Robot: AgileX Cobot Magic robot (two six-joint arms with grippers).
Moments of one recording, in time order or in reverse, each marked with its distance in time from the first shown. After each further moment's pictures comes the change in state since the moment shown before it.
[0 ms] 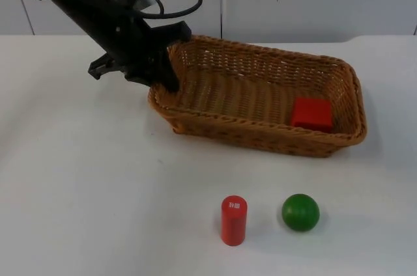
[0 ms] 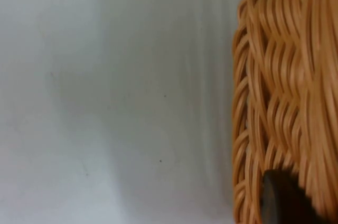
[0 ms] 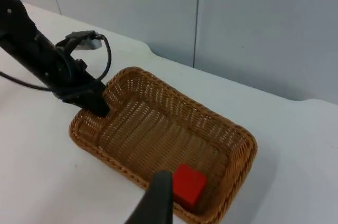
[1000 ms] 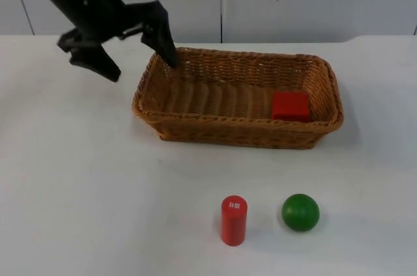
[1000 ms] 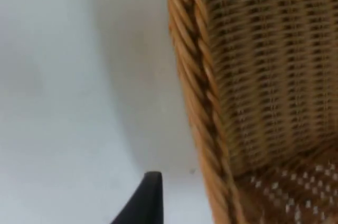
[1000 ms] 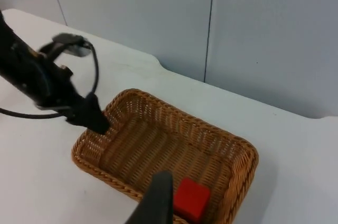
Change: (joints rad) right arm 0.000 0.183 -0.171 0.017 0.005 0.005; left arm 0.049 -0.136 0.026 0.156 0.104 0.008
